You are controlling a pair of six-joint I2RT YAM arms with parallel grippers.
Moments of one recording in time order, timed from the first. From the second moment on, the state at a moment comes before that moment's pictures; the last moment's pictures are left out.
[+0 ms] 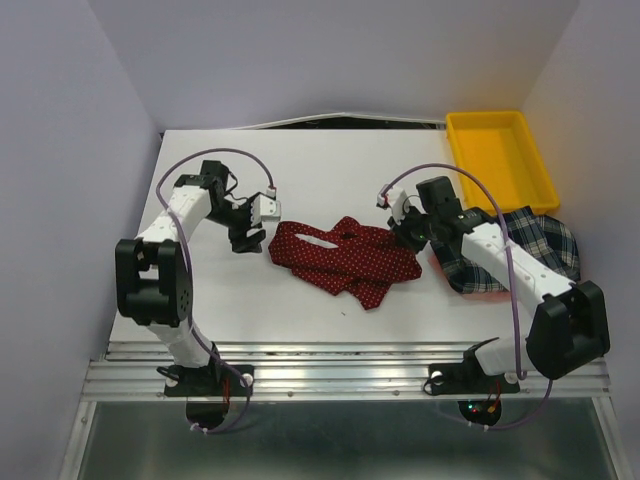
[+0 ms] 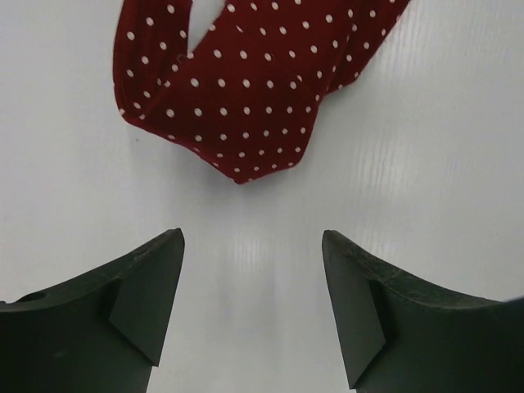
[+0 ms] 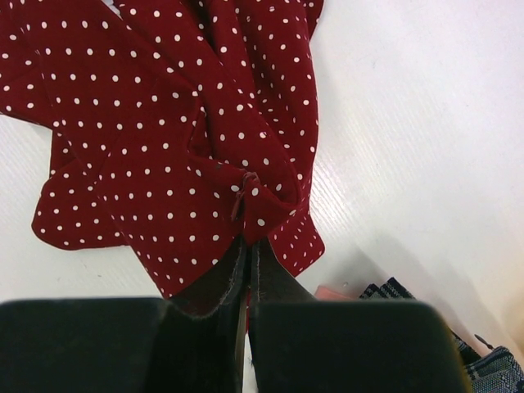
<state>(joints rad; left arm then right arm) -0.09 1.63 1.22 -0.97 0.69 1.39 0.39 1.37 1.03 -0.56 -0.31 -0.50</state>
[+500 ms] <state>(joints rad) -0.14 1.93 1.49 -0.94 0.87 1.18 0.39 1.33 0.99 -0.55 -0.30 -0.49</state>
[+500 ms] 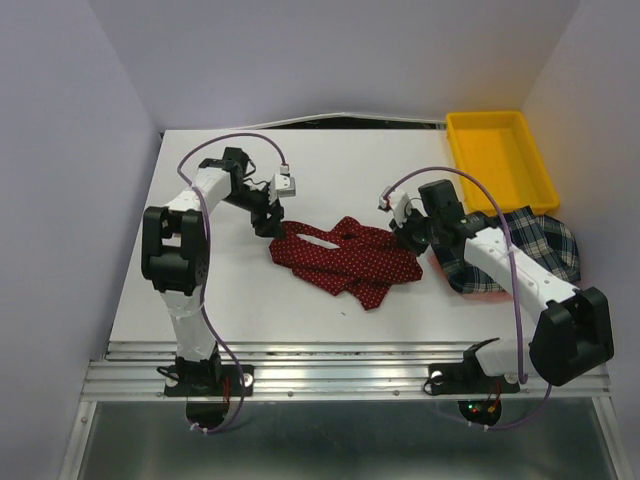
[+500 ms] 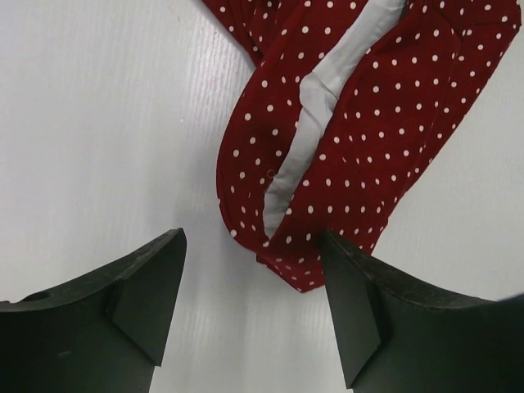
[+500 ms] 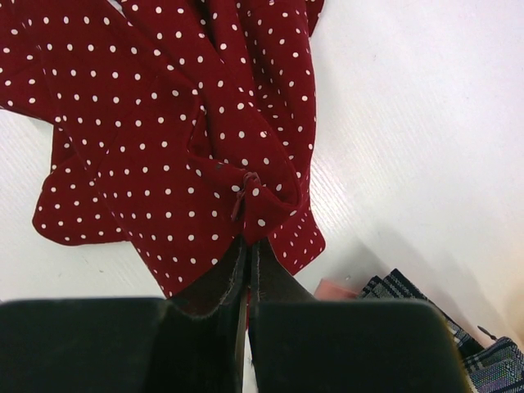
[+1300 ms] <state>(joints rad) -0.04 1.94 1.69 -1.14 0.94 1.06 0.33 1.33 1.05 -0.49 -0.27 -0.42</state>
